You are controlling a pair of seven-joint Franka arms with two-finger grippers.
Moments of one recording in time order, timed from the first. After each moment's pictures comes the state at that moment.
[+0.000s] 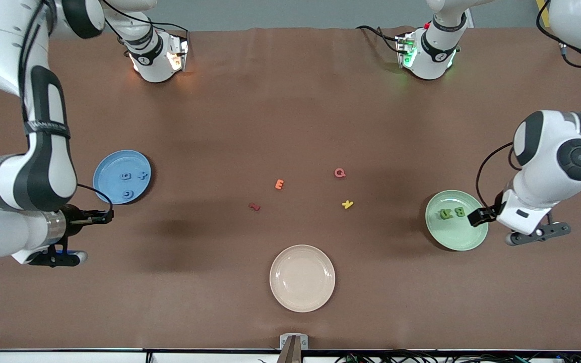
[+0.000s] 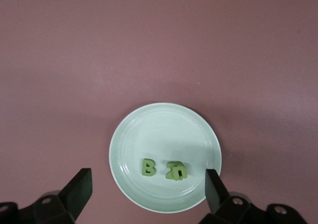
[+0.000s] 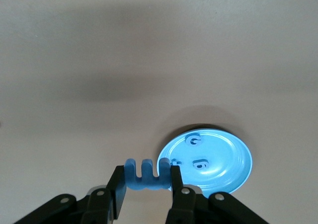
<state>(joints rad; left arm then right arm) 0.28 0.37 -0.39 -1.70 0.32 2.11 -0.41 -0.03 0.67 0.05 -1.14 0.04 1.50 0.04</state>
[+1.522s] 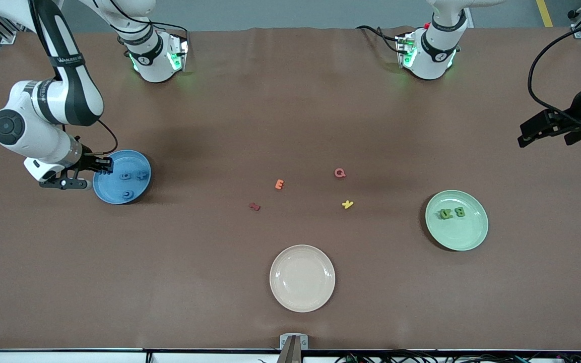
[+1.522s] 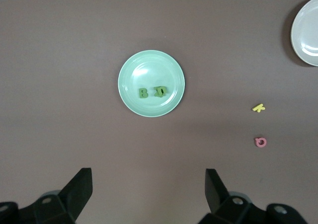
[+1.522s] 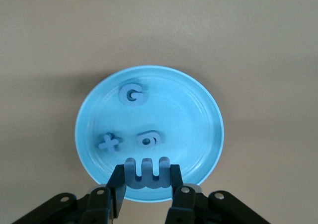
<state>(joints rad) 0.01 0.04 -0.07 -1.49 -0.01 1.54 -0.10 -0.32 0.10 0.22 -2.29 -0.10 2.25 0.01</state>
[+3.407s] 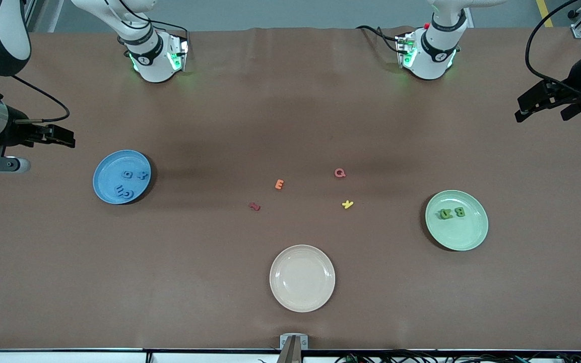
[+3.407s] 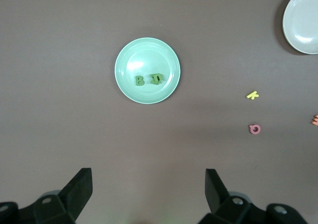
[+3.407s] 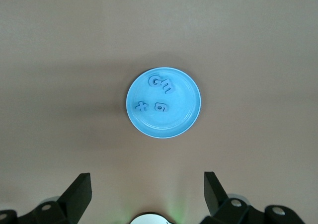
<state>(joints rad) 0.00 -0.09 -0.07 -1.61 -0.03 1.54 -0.10 -0.03 0.06 0.03 -1.65 -0.05 1.51 0.01</state>
